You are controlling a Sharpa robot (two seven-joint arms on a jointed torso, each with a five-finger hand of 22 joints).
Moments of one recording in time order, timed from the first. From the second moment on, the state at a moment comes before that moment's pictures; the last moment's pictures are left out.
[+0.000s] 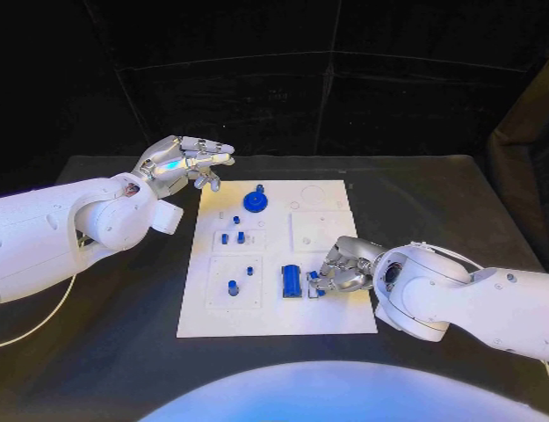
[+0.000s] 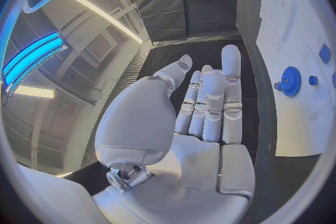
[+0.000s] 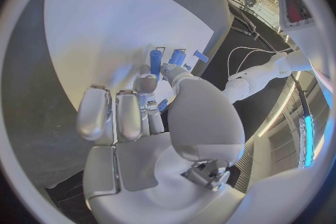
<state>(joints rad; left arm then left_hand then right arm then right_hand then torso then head) 1.26 -0.84 -0.17 1.41 -0.05 -0.04 0.41 1.29 -0.09 0.37 -0.08 0.05 1.00 0.18 0.15 0.07 1.06 0.11 0.30 0.08 1.28 0.02 1.08 0.65 0.17 1.21 0.11 0.65 0.67 0.97 -0.94 -0.08 1.89 -1.26 -0.33 -0.61 1.19 -0.10 0.28 0.15 0.46 1.14 0.05 0.18 0.35 1.37 -0.02 0.84 1.00 1.47 -0.08 1.31 1.21 0.10 1.39 0.02 1.39 1.12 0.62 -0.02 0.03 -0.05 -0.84</state>
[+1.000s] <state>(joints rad) 1.26 -0.84 -0.17 1.41 -0.05 -0.03 0.40 1.28 -0.09 0.36 -0.08 0.05 1.00 0.18 0.15 0.07 1.06 0.11 0.31 0.08 1.28 0.02 1.08 0.64 0.17 1.21 0.11 0.65 0.67 0.97 -0.91 -0.08 1.86 -1.26 -0.32 -0.63 1.06 -0.13 0.15 0.22 0.32 1.15 0.05 0.18 0.37 1.37 -0.02 0.83 1.00 1.47 -0.08 1.30 1.19 0.10 1.38 0.02 1.40 1.10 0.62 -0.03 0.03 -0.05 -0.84</state>
